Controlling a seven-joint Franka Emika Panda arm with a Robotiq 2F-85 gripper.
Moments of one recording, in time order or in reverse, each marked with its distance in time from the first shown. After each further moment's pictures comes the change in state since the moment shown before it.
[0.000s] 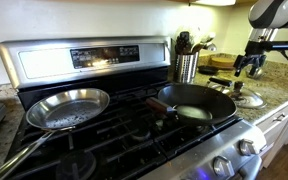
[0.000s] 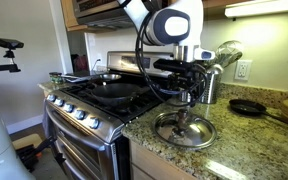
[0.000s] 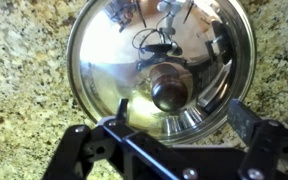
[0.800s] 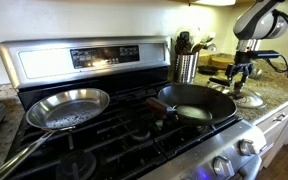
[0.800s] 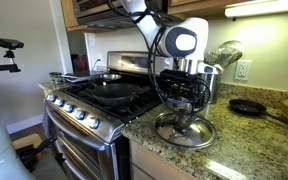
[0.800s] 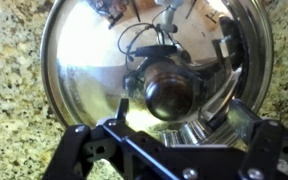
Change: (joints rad) arm -0.038 0.184 0.059 0.164 0.001 -0.086 0.006
